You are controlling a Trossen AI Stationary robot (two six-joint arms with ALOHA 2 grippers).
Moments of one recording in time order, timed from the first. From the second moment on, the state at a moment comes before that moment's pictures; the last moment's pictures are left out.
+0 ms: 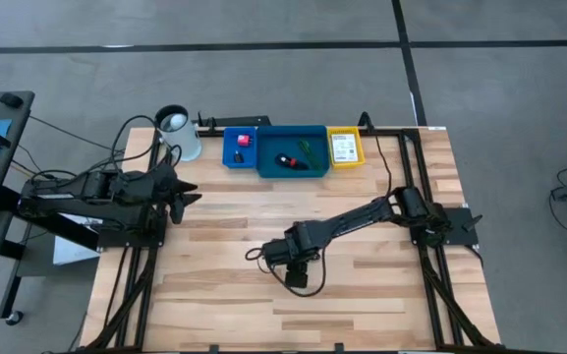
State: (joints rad) left arm -0.04 0.46 0.68 -0.78 -0.32 -0.55; right arm 0.27 2.20 1.77 -1.04 0.01 0.35
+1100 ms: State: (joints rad) left arm -0.04 0.46 0.68 -0.80 -0.33 -0.54; right arm 0.26 2.25 1.73 -0.96 -0.10 0.35
